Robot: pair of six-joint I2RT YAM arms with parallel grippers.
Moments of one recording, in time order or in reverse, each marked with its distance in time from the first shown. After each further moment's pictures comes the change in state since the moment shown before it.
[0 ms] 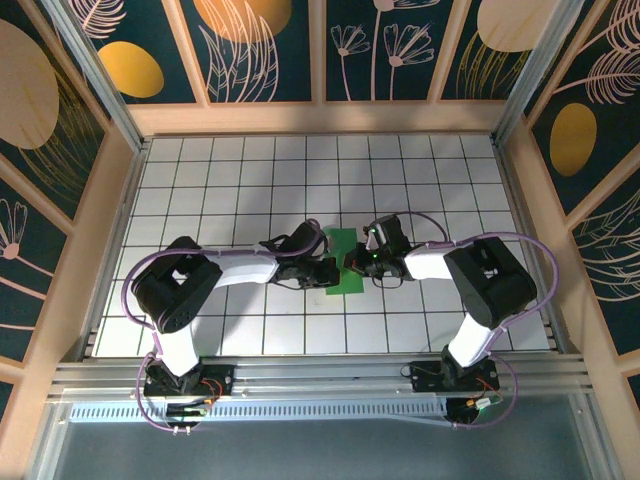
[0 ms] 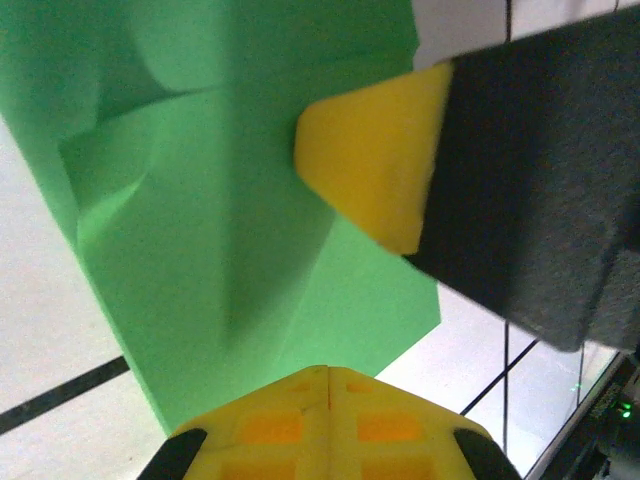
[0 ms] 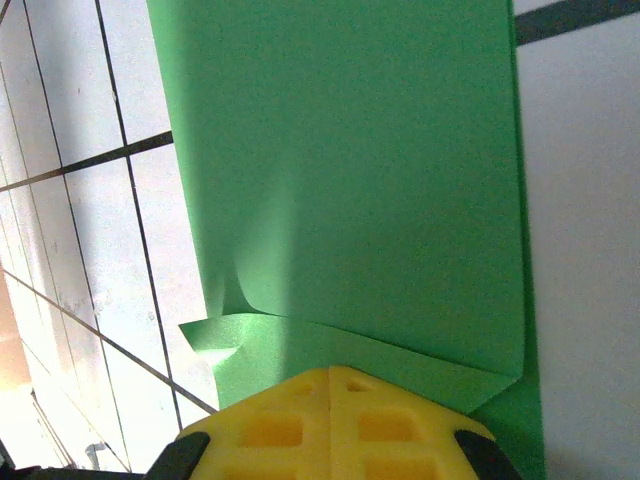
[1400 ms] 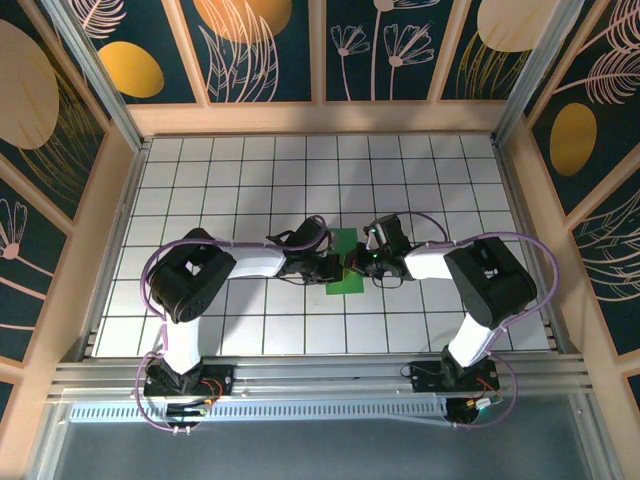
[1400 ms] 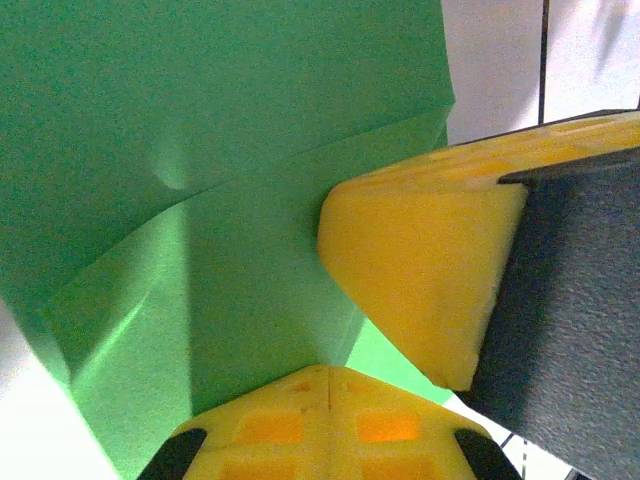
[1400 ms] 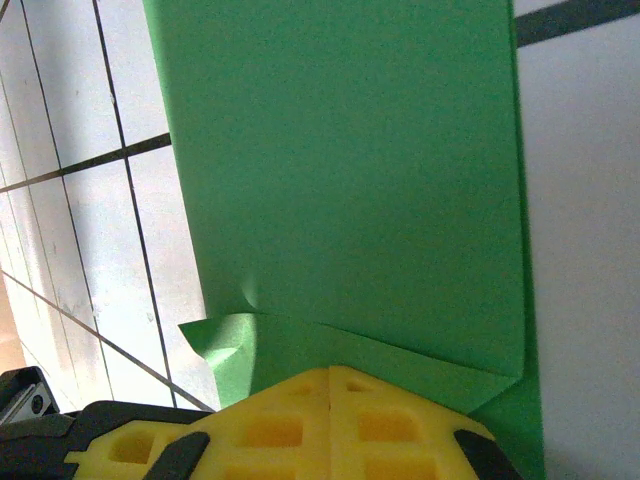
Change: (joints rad) left arm 0.017 0.103 0.069 0.006 0.023 0.031; right arm -0.002 0.001 0.001 -0.006 0.002 -0.001
